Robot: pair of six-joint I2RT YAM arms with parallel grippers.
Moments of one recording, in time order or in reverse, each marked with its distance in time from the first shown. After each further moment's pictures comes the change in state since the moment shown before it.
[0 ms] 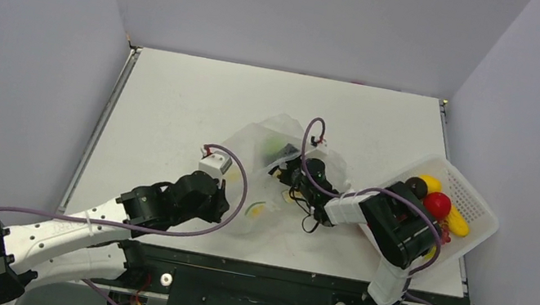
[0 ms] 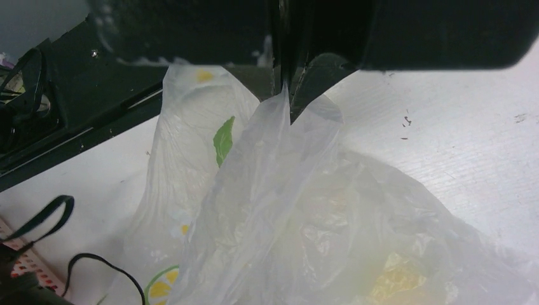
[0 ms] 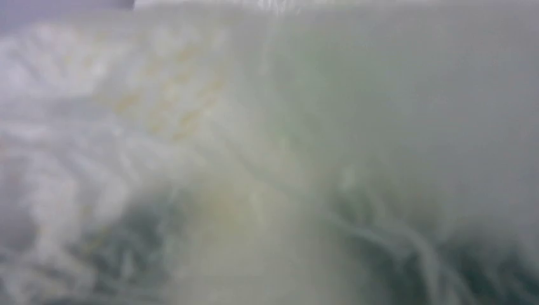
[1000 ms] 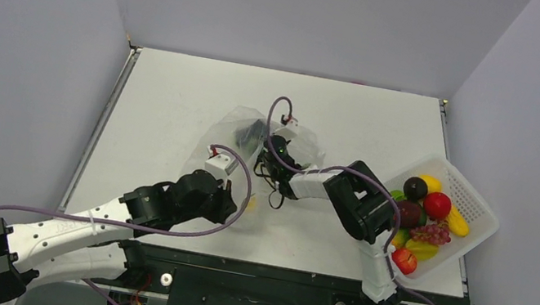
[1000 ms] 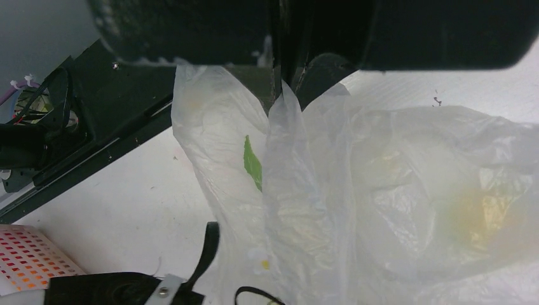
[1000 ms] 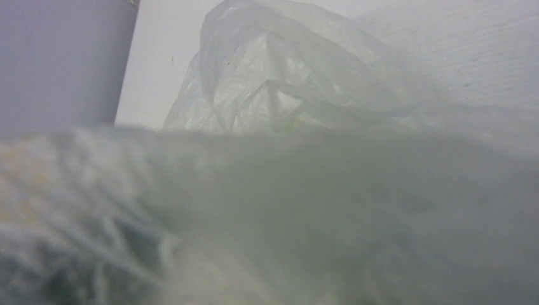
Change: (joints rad) left arm 0.000 0.008 -0.021 0.087 0.090 0.026; right arm 0.085 0.320 0.429 -0.023 0.168 0.070
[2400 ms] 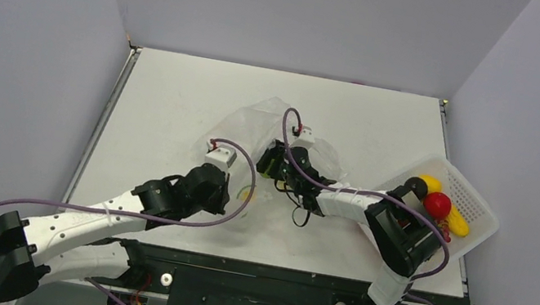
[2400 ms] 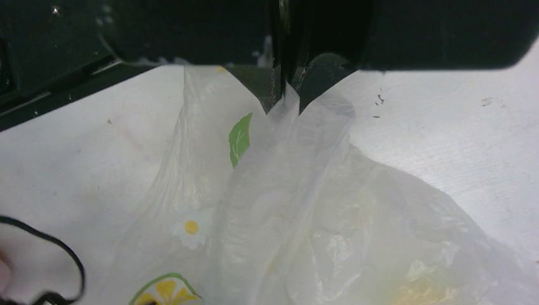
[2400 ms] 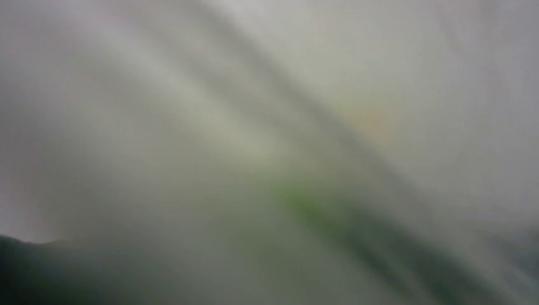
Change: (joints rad) left arm 0.037 0.079 0.008 -0.018 -0.117 0.015; right arm 0.003 -0.319 -0.192 -0.304 -0.037 -0.209
